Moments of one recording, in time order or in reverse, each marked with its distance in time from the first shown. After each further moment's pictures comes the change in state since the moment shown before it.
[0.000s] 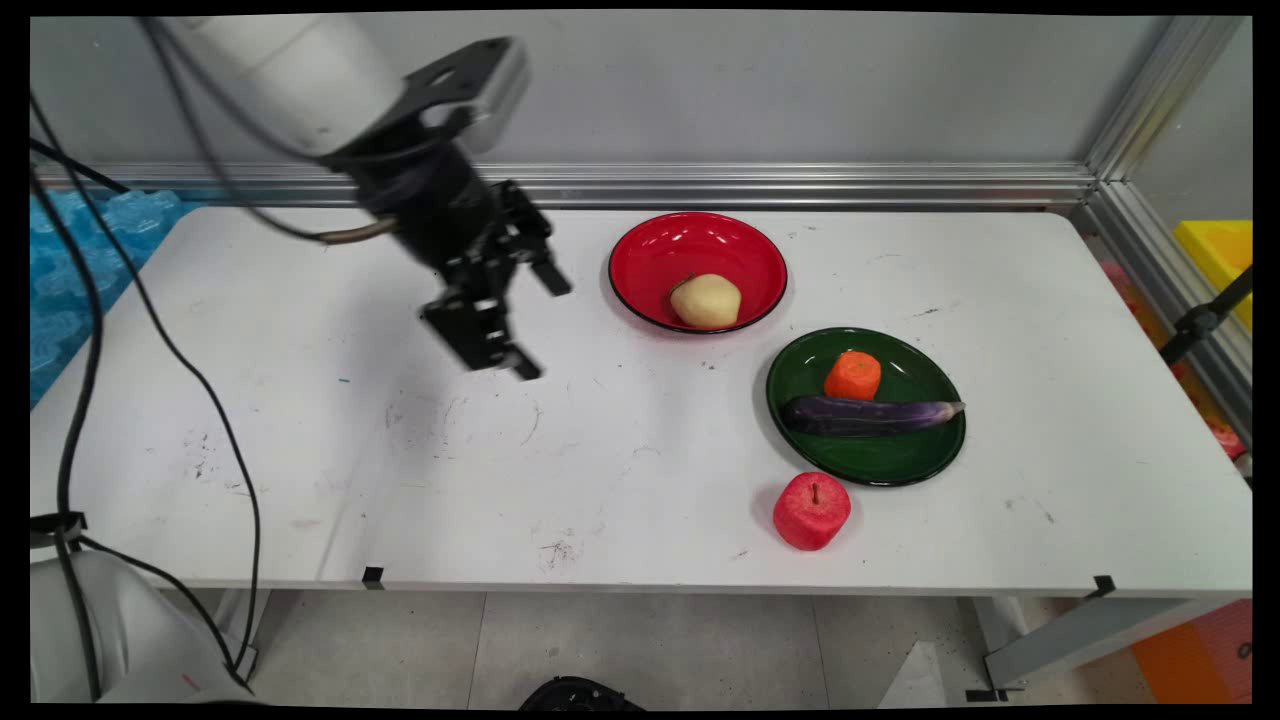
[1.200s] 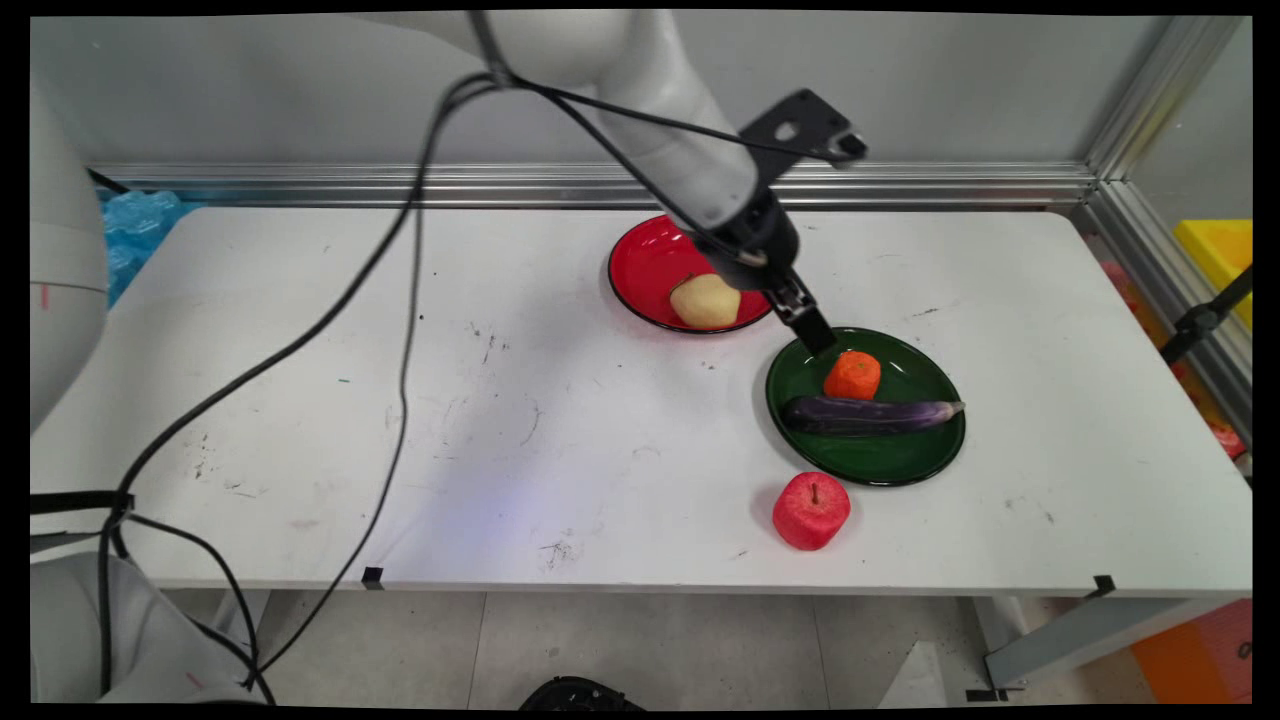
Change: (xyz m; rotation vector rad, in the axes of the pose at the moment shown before) arm 0.146 -0.074 0.178 0.162 0.094 -0.471
